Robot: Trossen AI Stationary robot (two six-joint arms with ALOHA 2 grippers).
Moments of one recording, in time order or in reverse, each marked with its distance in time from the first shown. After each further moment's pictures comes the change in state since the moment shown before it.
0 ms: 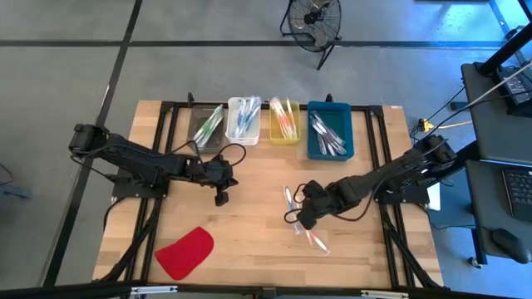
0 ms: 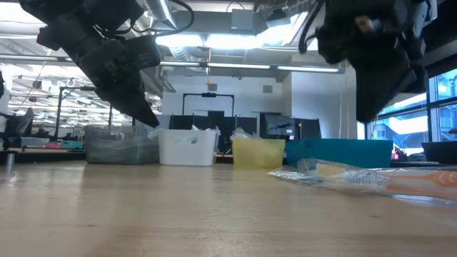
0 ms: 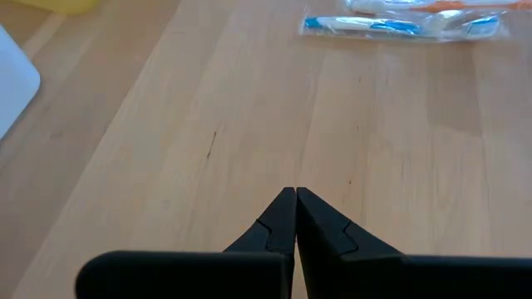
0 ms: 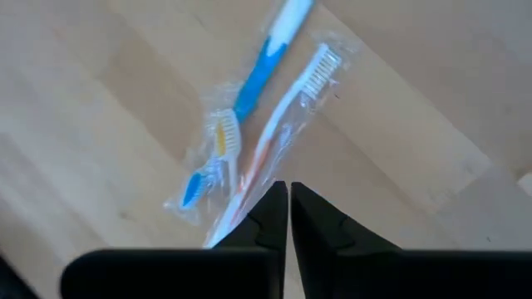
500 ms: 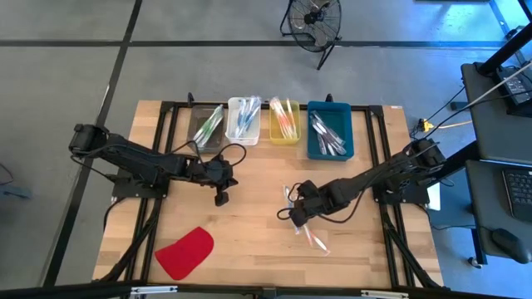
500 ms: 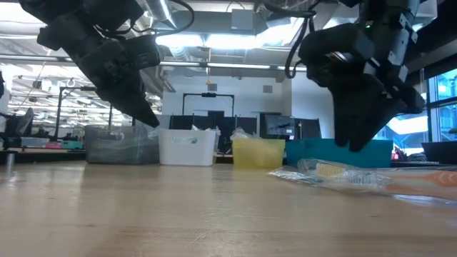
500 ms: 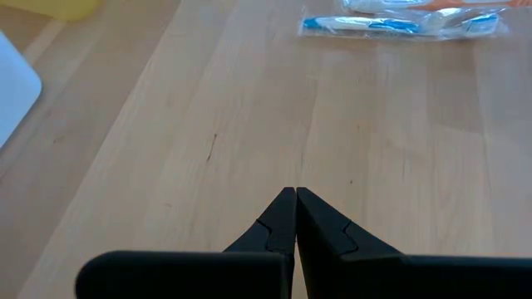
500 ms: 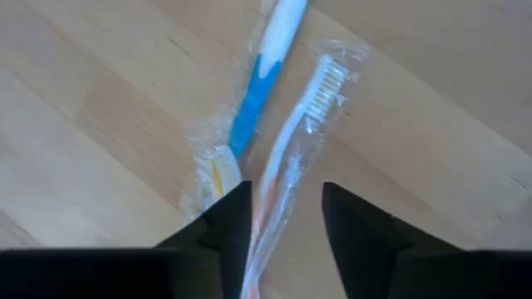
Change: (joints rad) left arm 0.001 0.000 0.000 0.002 0.000 0.019; right arm -0.037 0.115 0.000 0.082 -0.001 0.114
